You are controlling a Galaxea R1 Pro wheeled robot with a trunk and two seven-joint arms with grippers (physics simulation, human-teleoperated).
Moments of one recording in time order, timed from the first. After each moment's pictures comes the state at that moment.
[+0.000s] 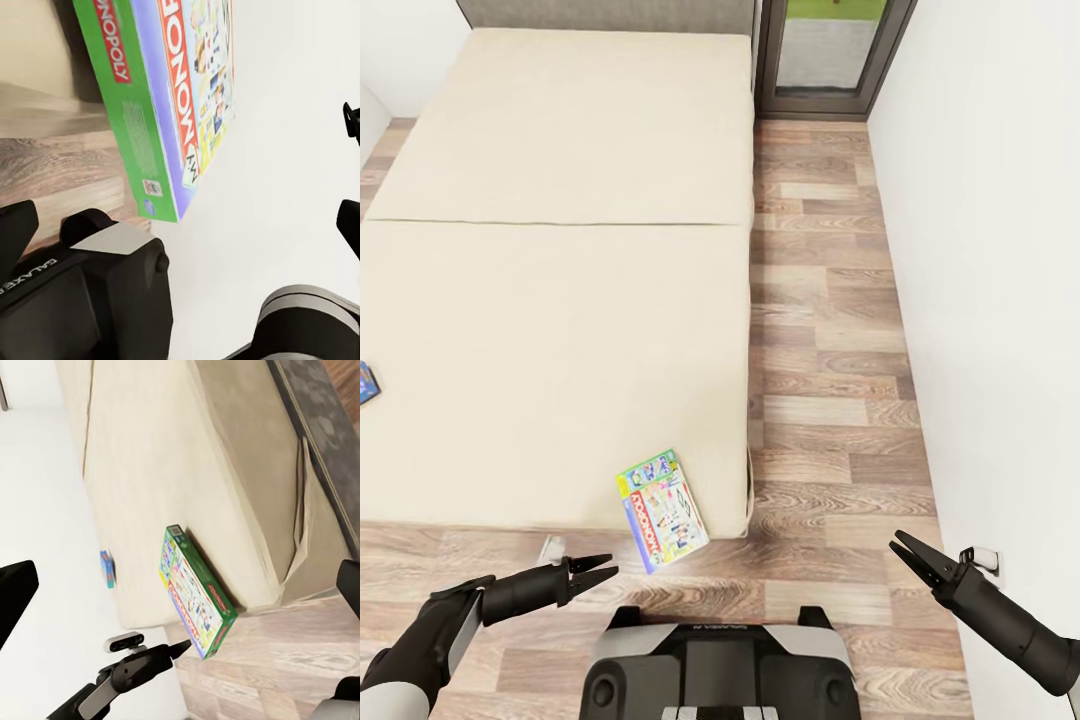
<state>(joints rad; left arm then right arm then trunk) -0.51 0.22 0.27 -0.69 0.03 0.33 -1.44 -0.09 -0.10 -0.55 -1.52 -0.63 0.92 1.07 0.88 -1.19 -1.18</state>
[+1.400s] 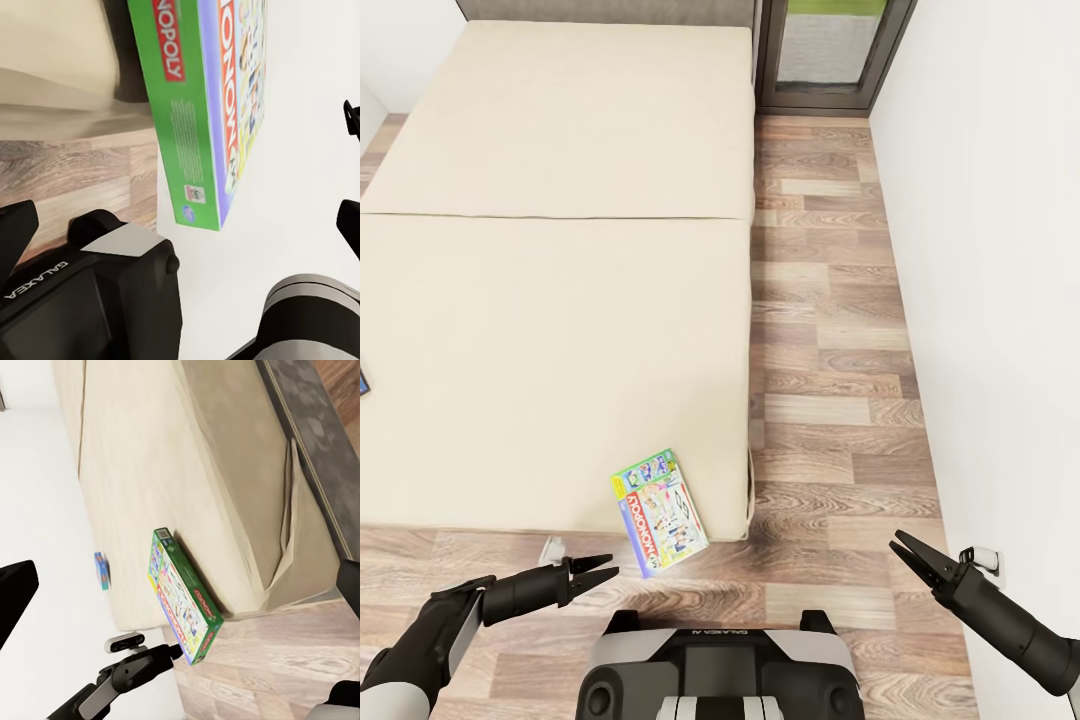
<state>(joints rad) -0.51 0.22 0.26 -0.69 0.03 0.32 -1.44 -0.09 -0.10 -0.55 -1.52 -0.63 0.92 1.07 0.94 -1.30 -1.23</state>
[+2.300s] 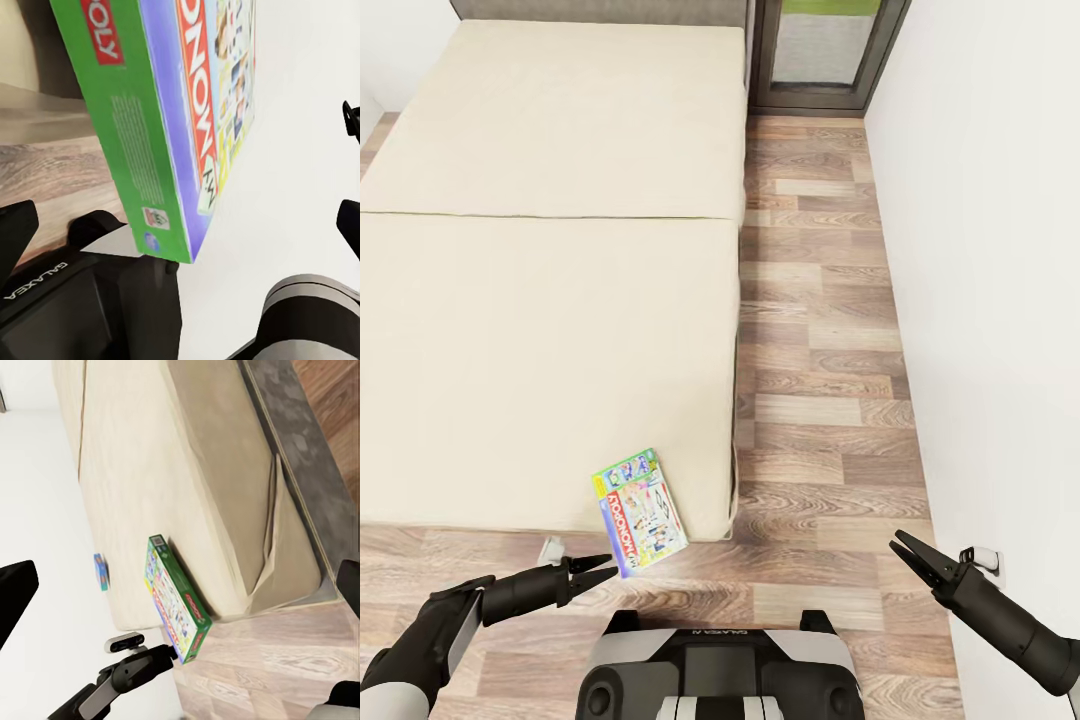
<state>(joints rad) -0.51 0.22 0.27 -0.69 0.03 0.32 -1.45 -0.09 -0.10 -0.55 -1.52 -0.63 0.92 1.07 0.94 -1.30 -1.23</state>
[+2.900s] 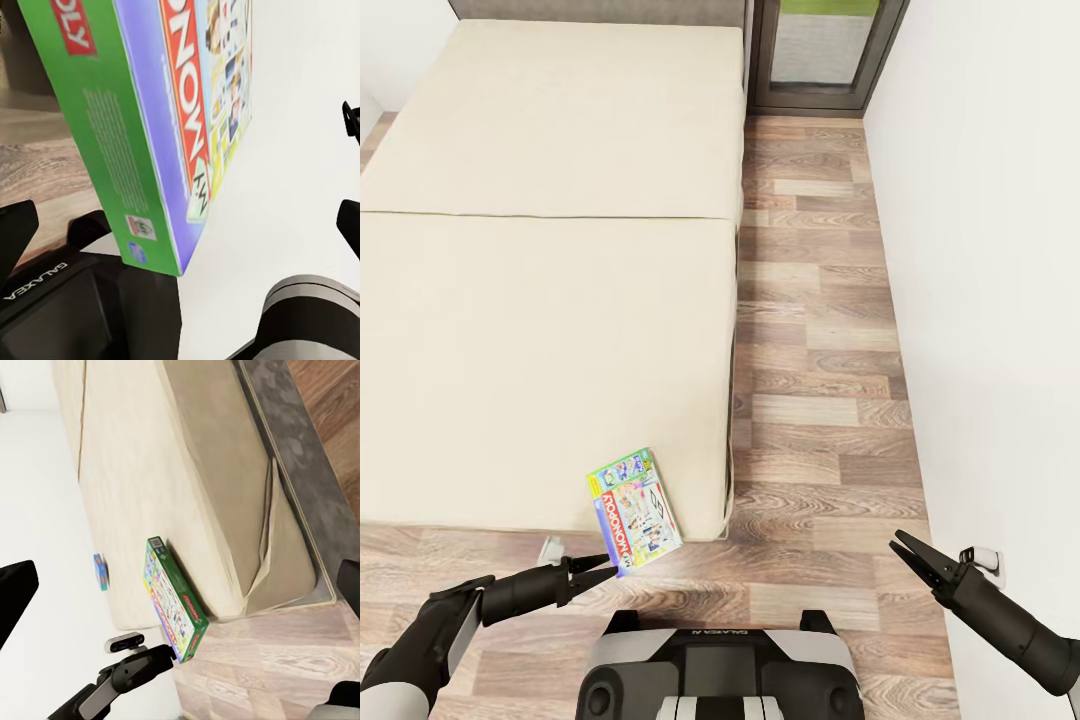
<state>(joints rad) -0.51 0.22 0.27 -0.69 0.03 0.32 -1.45 -0.09 -0.10 -0.55 -1.52 -0.63 0.92 1.07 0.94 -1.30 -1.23</state>
